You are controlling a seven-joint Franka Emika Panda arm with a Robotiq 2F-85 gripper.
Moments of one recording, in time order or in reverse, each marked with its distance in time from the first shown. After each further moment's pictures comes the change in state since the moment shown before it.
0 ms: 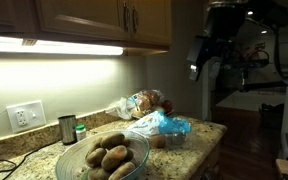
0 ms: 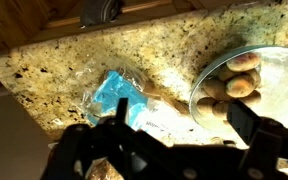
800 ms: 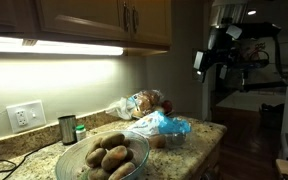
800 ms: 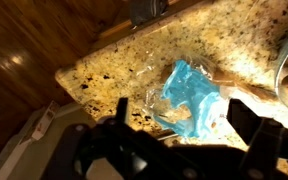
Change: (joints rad) arm -0.196 0.090 -0.059 0.021 -0.137 0.004 0.083
